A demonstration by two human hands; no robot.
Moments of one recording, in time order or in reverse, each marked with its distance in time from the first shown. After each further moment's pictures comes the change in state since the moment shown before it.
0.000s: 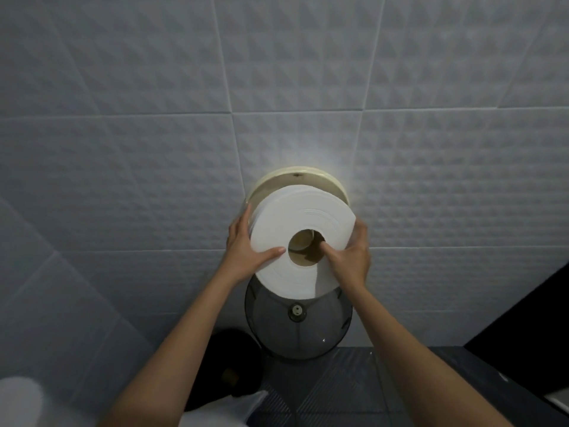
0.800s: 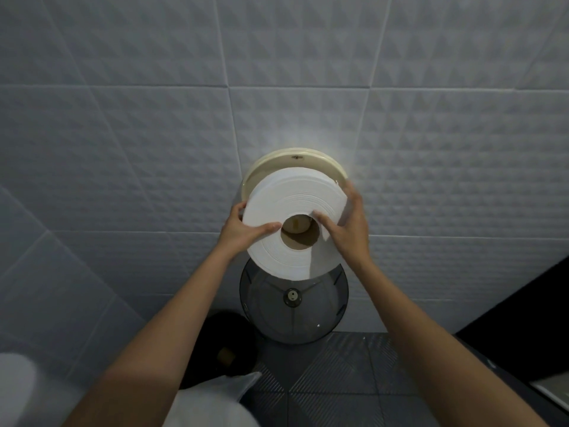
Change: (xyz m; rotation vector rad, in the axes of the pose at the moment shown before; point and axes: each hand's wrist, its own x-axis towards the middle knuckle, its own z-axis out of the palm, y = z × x) left_hand 0.023 -0.015 0.010 -0.238 0.017 -0.259; right_hand 0.033 -0.003 -0.001 0.037 -0.178 -0.216
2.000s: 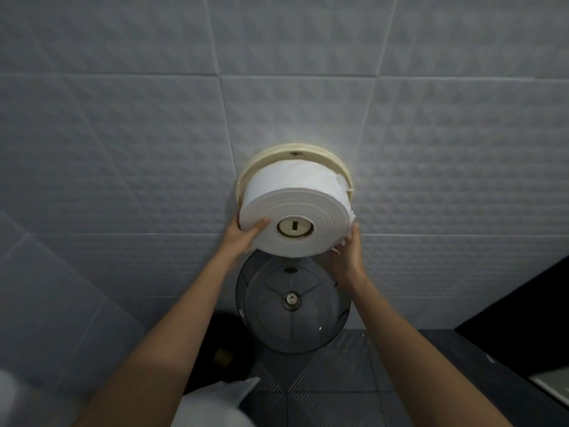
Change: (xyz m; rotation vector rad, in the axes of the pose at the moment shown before) left_hand 0.034 -0.031 0.018 -0.327 -0.073 -0.084; right_hand -0.007 0.062 0.038 0.871 -0.009 0.848
